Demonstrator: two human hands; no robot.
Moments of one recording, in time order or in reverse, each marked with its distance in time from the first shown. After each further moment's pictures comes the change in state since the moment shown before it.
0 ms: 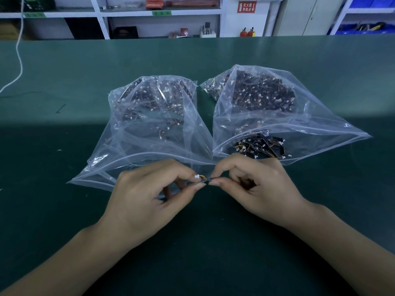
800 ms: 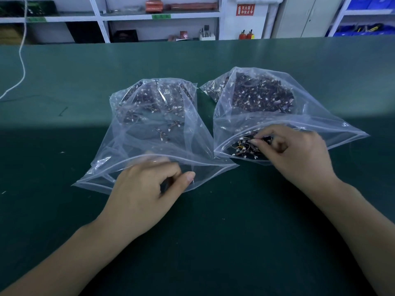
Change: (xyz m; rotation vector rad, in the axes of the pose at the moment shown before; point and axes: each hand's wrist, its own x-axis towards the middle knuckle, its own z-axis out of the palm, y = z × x) left_hand 0.003 -0.008 -0.006 0.273 -0.197 -0.228; right_hand 0.003 0.052 -0.050 -0.469 0.193 0.254
